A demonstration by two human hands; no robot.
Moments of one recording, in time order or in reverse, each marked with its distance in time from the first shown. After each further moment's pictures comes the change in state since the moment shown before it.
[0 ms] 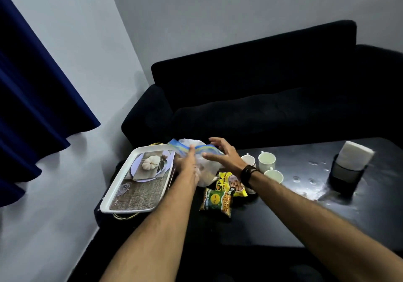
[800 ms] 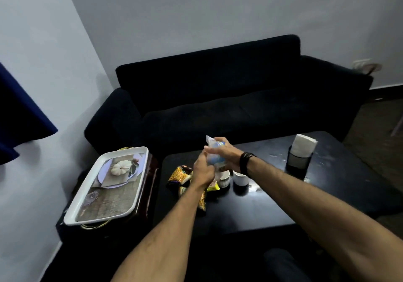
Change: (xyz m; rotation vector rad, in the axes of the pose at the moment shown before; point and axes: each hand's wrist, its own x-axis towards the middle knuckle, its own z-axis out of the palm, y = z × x) left_hand -0.078 -0.048 0.015 0.824 -0.752 0.374; right_hand -0.043 -0.018 -0.059 0.157 0.102 0.336
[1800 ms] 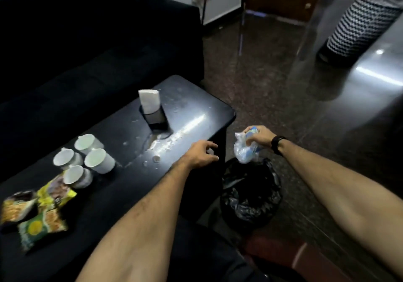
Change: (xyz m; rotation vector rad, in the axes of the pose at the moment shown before) left_hand -0.104 0.071 0.359 0.498 -1.012 0.307; right_hand -0.298 0.218 -0.394 -0.192 0.761 0.277
